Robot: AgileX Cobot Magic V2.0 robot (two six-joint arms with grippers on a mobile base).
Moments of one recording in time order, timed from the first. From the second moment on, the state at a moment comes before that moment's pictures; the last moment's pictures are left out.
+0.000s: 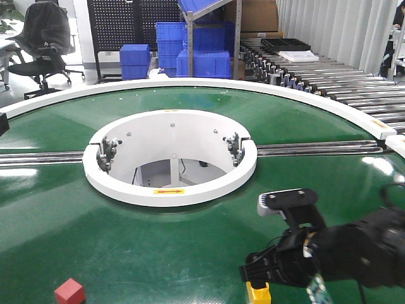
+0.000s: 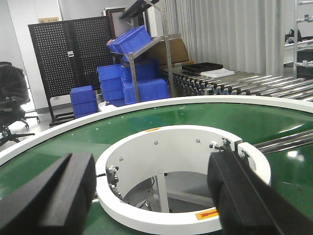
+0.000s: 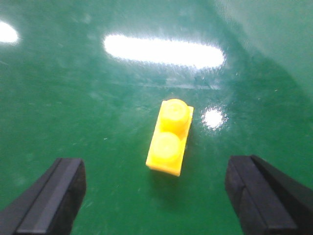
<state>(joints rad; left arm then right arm) -0.18 0.92 -0.88 -0.06 -0.03 0.17 0.40 1.56 -1.05 -0.02 0.48 0.14</state>
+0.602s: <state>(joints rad) -0.18 0.92 -0.88 -0.06 0.02 0.17 0.40 1.92 -1.24 -0.06 0.53 0.26</state>
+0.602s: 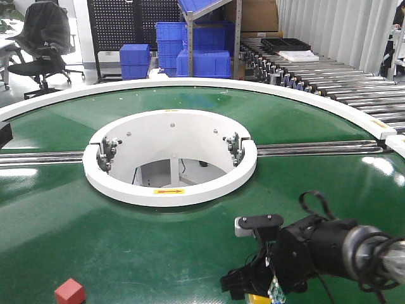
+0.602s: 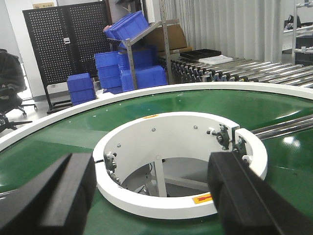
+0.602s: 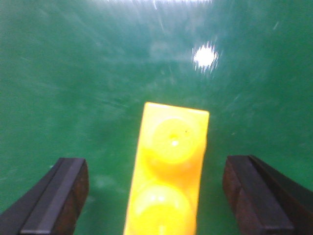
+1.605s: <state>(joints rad) -0.18 1.20 -0.98 -0.06 0.57 0.19 0.40 1.84 -1.25 -0.23 0.60 0.29</state>
